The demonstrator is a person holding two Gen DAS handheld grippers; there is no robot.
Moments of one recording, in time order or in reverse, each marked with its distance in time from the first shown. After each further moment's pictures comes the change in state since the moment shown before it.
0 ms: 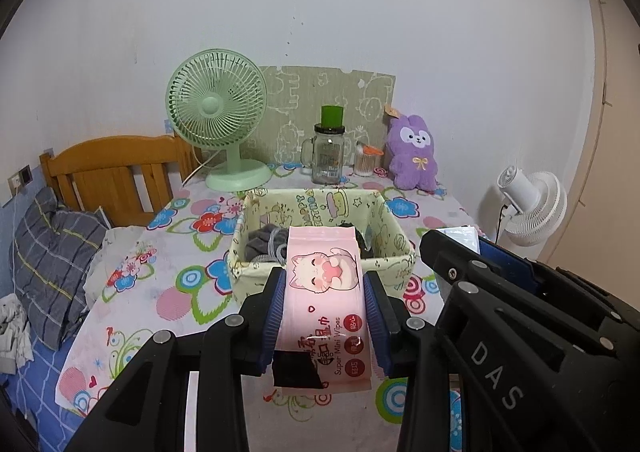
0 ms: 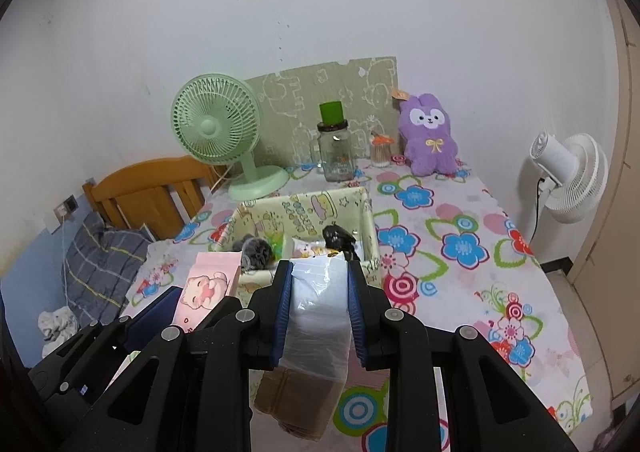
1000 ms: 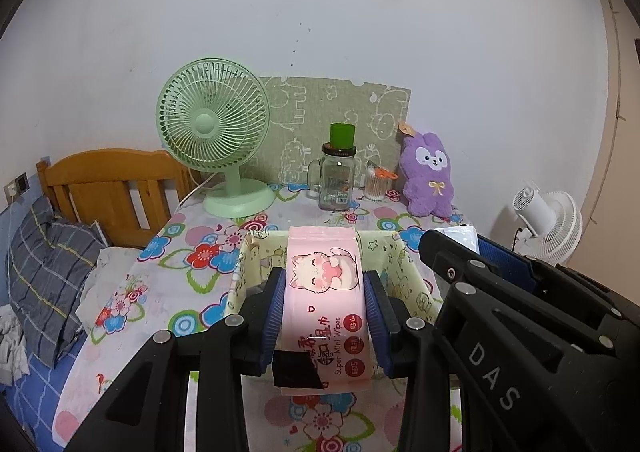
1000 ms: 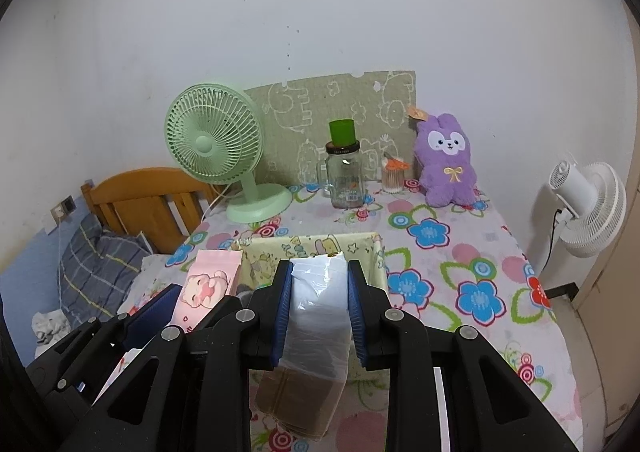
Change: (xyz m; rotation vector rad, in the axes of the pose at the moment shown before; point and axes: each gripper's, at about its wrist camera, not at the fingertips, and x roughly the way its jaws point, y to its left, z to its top) left arm 0.050 0.009 0.044 -0.013 -0.032 0.014; right arm 0.055 0.002 0.051 -0.043 -0.019 0.014
